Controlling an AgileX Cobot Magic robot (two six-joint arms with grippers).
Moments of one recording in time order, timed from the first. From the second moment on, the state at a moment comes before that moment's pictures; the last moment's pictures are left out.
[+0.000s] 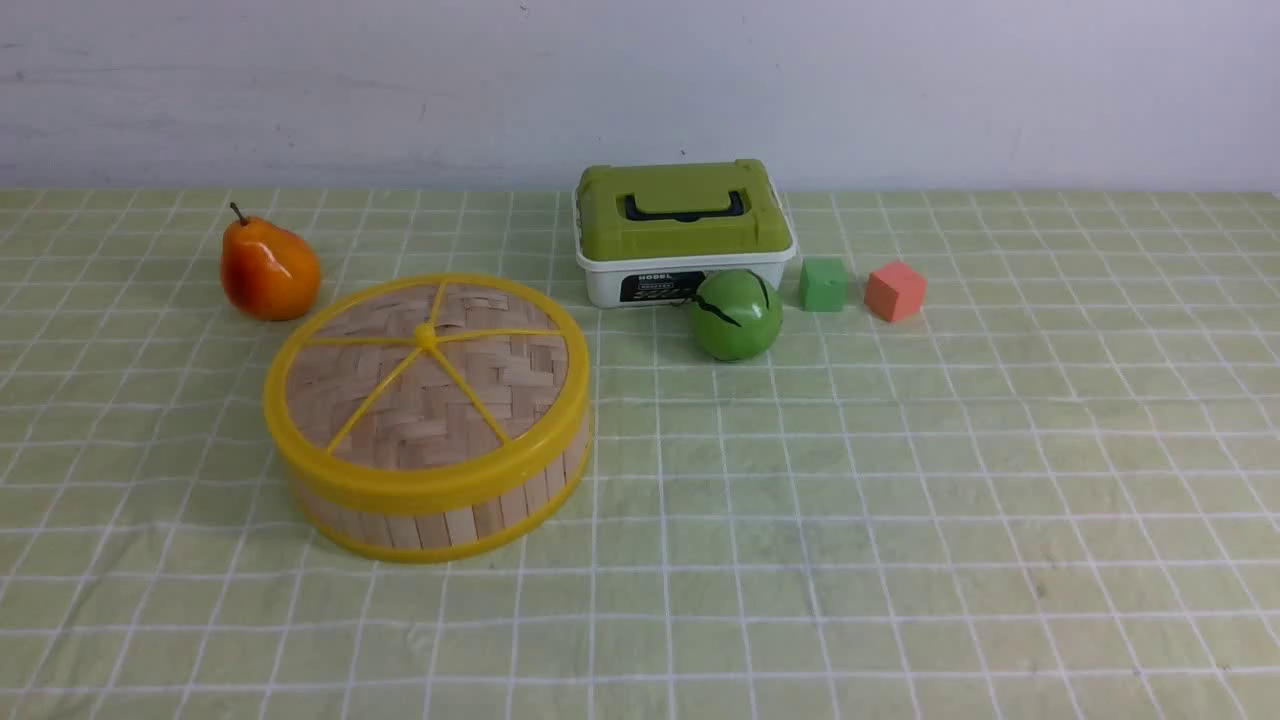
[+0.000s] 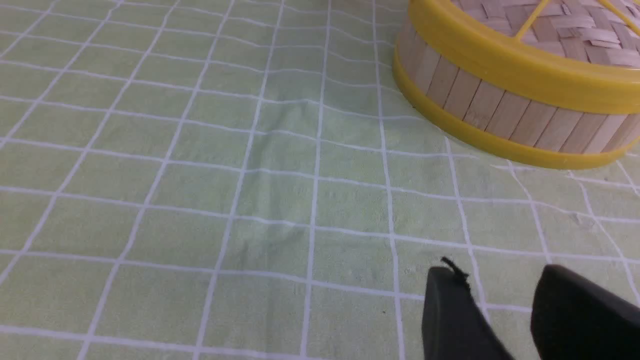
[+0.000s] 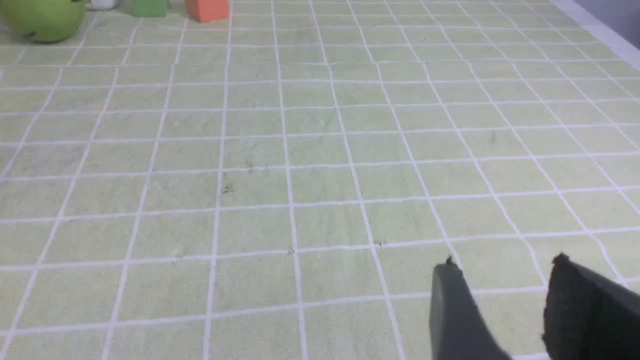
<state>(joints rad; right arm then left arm) -0.10 -0.01 0.02 -0.05 0.37 0.08 0.02 -0.01 0.03 -0.03 0.38 -0.16</state>
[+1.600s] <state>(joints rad) -0.10 -0.01 0.02 -0.10 0.38 0.08 0.02 -0.01 0.03 -0.03 0.38 -0.16</state>
